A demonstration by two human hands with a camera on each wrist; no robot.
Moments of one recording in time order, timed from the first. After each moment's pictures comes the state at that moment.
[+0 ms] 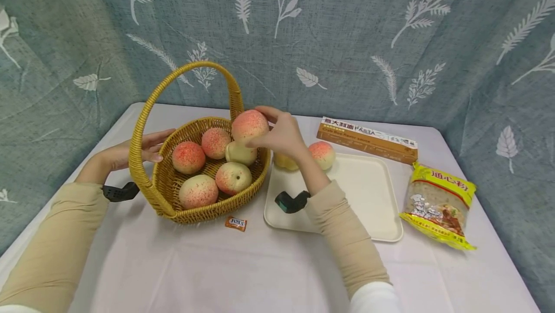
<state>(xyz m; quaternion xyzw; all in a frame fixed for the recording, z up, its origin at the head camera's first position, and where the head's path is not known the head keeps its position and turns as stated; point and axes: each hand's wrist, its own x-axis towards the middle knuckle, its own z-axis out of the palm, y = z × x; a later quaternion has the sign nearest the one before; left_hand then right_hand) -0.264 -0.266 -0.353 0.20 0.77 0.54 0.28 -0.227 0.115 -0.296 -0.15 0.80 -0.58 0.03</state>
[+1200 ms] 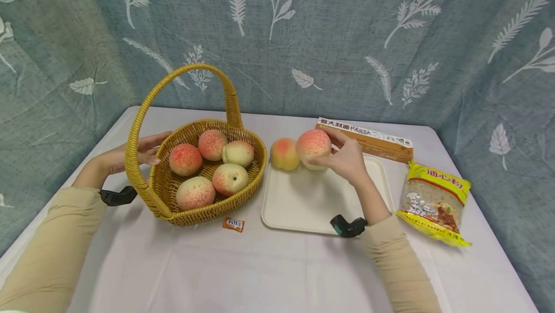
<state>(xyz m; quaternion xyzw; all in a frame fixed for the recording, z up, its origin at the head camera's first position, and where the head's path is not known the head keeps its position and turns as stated) -0.261 -0.265 -0.353 0.21 0.78 0.52 0.26 -0.184 0.230 -0.325 -0.03 0.83 -0.56 -0.03</state>
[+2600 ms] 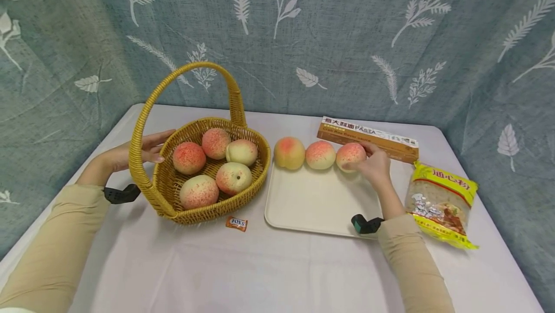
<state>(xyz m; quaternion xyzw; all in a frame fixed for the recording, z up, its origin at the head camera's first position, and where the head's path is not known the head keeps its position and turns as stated) -0.259 -0.264 -0.348 0.21 0.79 0.51 0.26 -0.197 0.286 -0.368 0.11 0.88 -0.46 -0.02</state>
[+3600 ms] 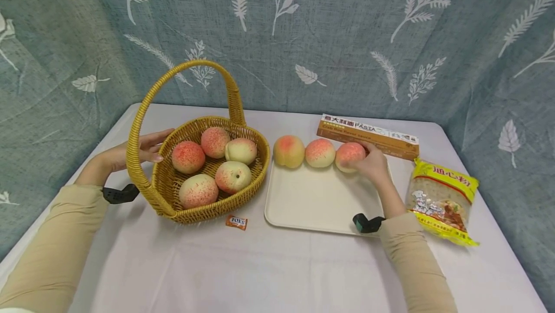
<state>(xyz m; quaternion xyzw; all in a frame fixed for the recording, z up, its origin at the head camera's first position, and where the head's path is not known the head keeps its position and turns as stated) -0.260 -0.263 -0.348 0.21 0.78 0.52 0.27 -0.200 0.289 -0.367 0.11 0.90 -0.42 0.03</state>
